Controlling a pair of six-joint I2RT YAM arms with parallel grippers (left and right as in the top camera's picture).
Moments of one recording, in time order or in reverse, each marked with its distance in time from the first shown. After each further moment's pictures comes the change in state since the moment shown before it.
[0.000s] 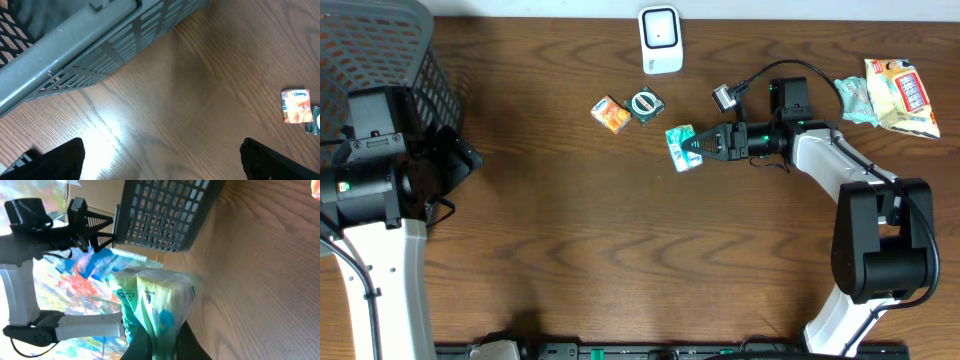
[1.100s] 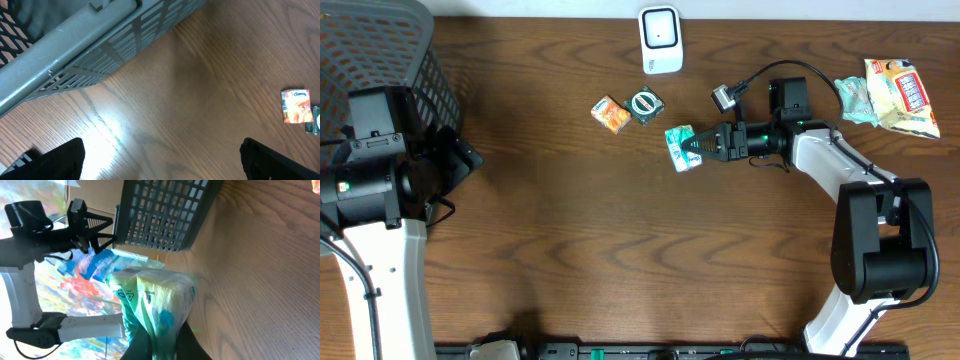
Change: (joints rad) left arm 0.000 0.000 0.000 0.000 0.000 0.000; right arm 0.004 0.000 0.000 0.000 0.003 0.018
